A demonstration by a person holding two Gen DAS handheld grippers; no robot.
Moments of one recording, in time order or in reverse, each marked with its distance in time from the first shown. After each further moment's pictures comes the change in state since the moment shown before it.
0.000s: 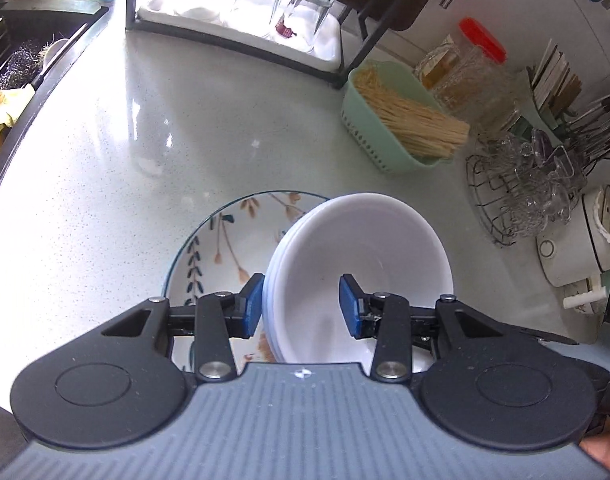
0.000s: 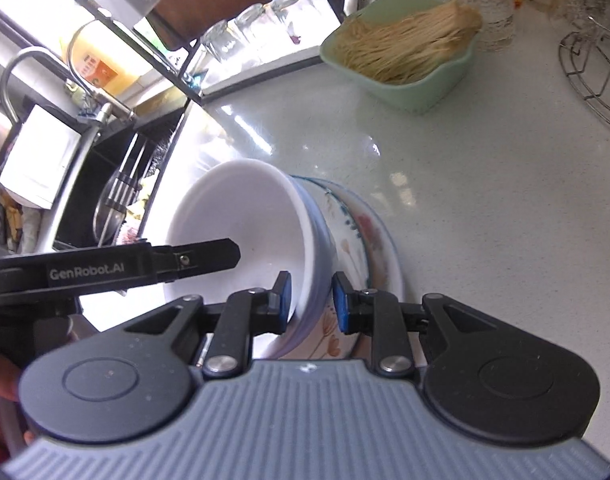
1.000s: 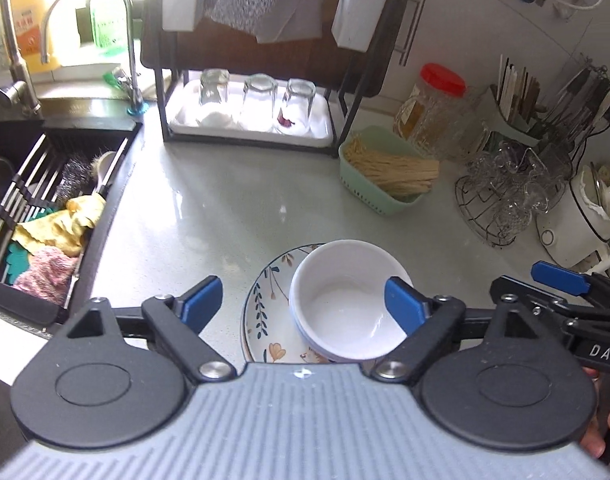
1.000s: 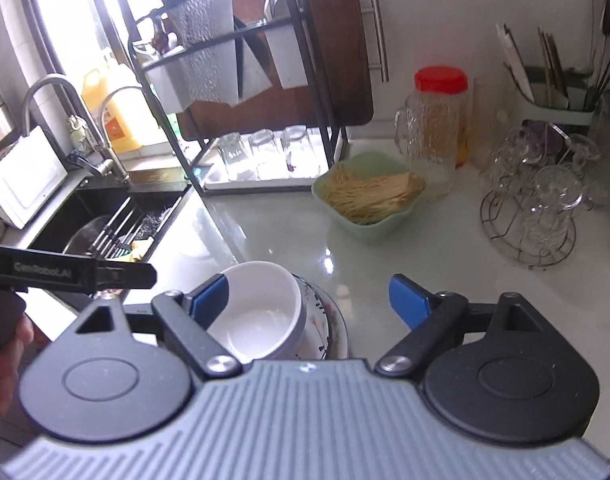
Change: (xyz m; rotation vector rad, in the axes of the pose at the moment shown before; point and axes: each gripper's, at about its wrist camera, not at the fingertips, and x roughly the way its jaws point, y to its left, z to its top) left arm -0.125 -0.027 -0.022 0.195 -0.195 0.130; right arm -0.121 0.039 -0.030 -0.186 -0.370 -0.174
